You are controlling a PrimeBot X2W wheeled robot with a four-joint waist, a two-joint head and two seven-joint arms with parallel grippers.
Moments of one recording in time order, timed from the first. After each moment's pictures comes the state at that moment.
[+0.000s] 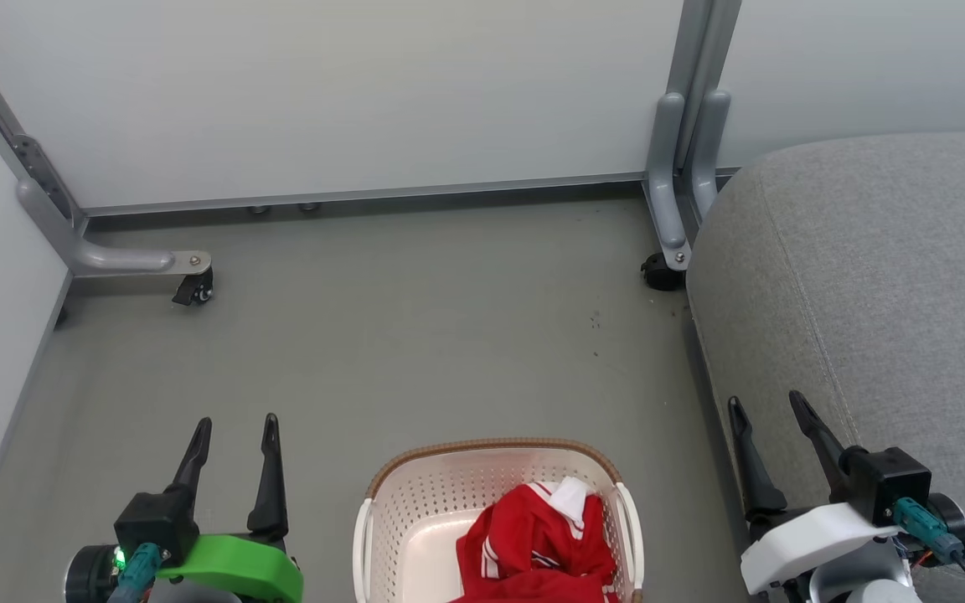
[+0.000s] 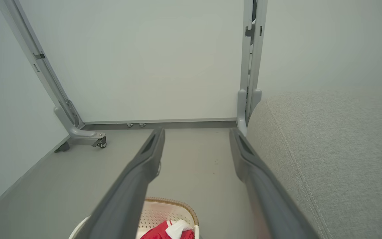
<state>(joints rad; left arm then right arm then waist) -0.03 0.05 -0.04 0.29 -0.18 -0.10 -0.26 0.03 -0.05 0.04 0.14 0.13 0.13 -0.18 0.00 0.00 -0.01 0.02</state>
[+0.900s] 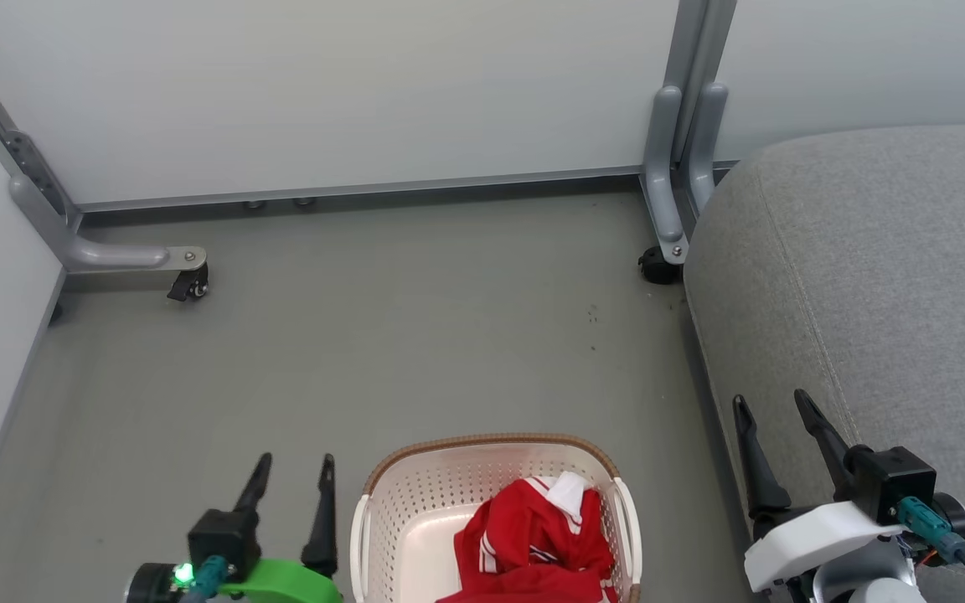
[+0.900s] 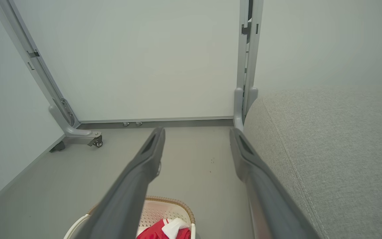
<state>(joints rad) -0.04 0.05 -0.13 0.39 -0.16 -0.09 -0.26 0.03 -0.05 0.03 0.15 0.13 0.13 -0.19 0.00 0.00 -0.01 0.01</state>
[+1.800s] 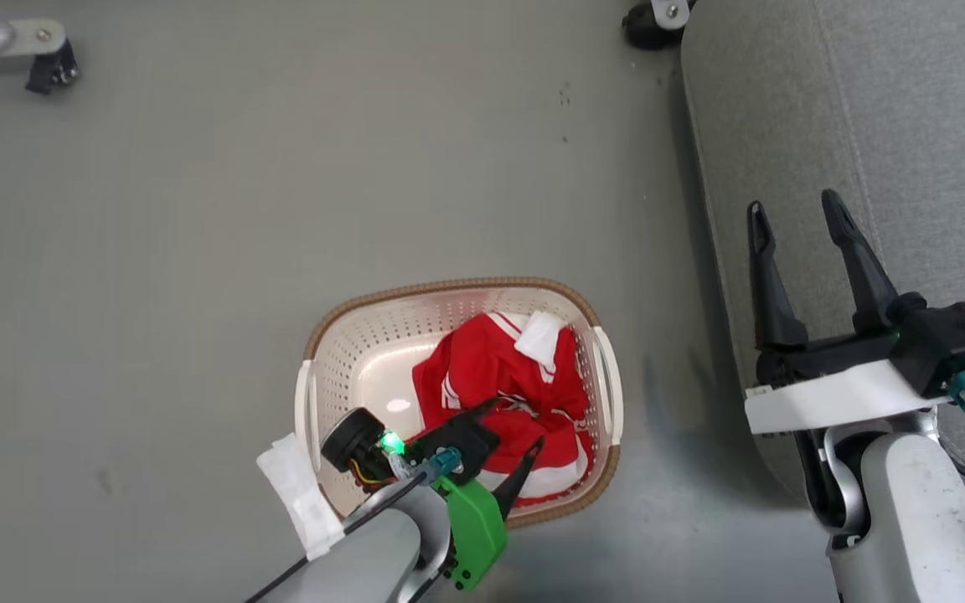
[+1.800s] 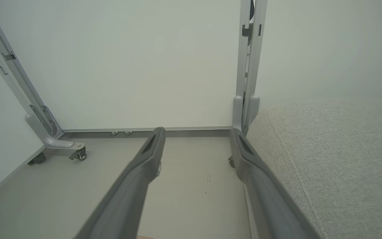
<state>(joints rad) -0.54 0.05 -0.94 0.81 -0.37 -0.12 -0.23 -0.21 -0.05 0.03 -0.03 0.11 0.13 -0.19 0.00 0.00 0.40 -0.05</state>
